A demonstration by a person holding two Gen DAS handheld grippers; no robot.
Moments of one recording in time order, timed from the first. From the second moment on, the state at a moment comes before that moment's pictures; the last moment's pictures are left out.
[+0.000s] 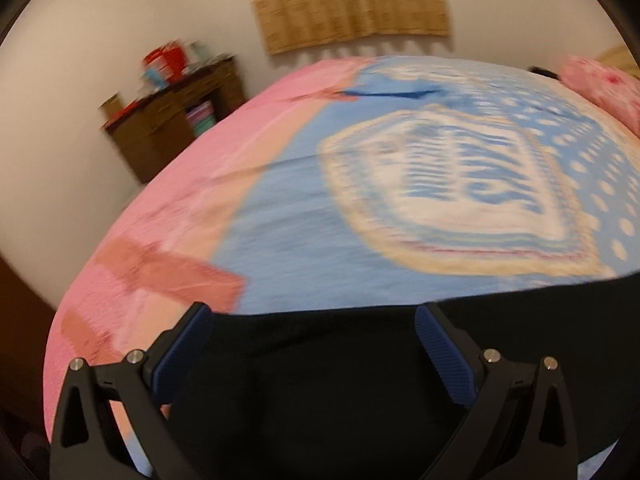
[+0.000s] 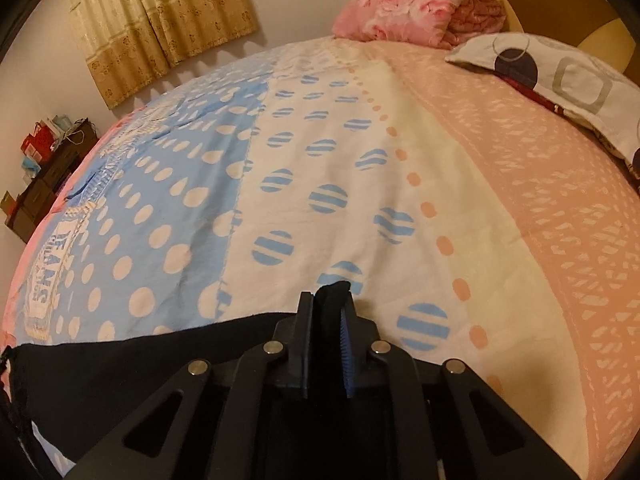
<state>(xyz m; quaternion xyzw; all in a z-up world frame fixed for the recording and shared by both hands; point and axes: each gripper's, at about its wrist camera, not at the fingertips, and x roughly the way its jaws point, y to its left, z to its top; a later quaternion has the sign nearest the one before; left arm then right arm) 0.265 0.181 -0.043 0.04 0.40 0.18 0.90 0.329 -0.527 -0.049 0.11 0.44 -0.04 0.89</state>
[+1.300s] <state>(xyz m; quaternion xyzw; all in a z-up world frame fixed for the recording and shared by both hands) 0.275 0.266 -0.057 -0.08 0.42 0.09 0.90 0.326 -0.527 -0.049 0.10 0.42 -0.05 0.90</state>
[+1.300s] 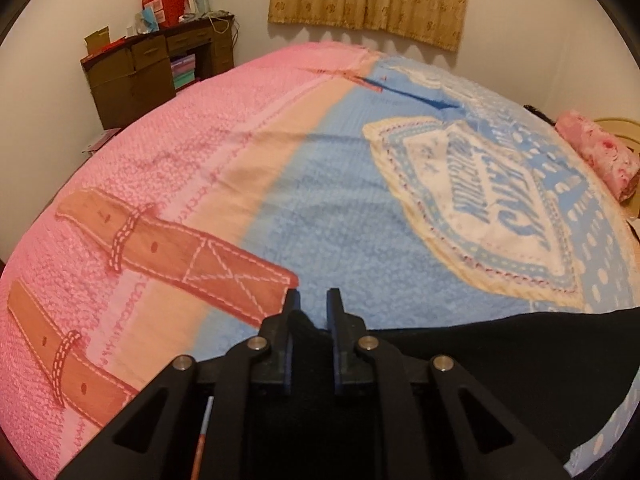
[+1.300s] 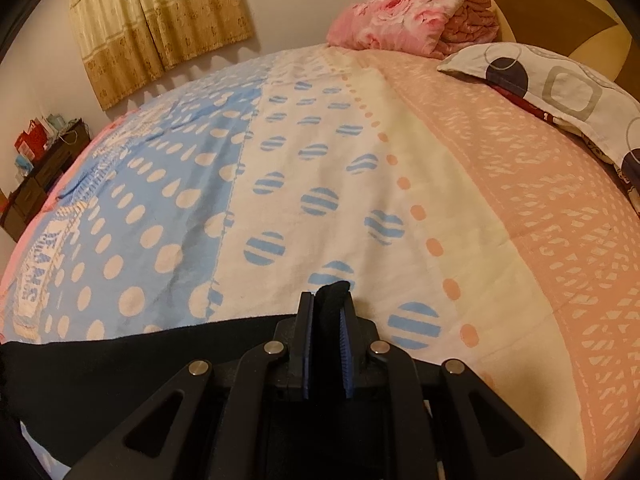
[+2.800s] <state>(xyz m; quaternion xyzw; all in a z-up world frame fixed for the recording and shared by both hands) 0.045 0.292 -0.039 -0.18 0.35 0.04 0.92 -0.032 -0.577 -0.023 0.21 0.28 -0.01 0.94</state>
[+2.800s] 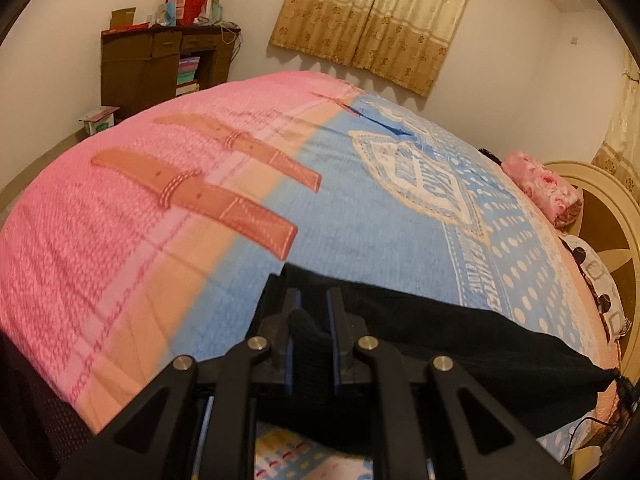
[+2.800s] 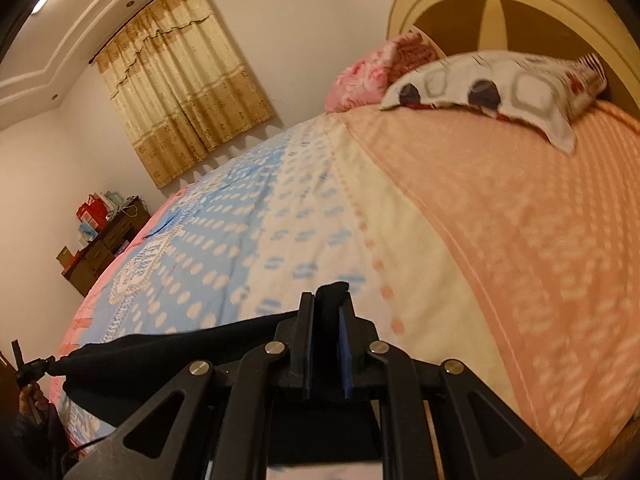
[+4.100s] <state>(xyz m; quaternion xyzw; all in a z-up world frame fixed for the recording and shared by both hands) 0.078 0.279 -0.066 -0.12 0.44 0.07 0.89 -0.032 -0.464 -0.020 0.16 0.30 0.11 0.94</state>
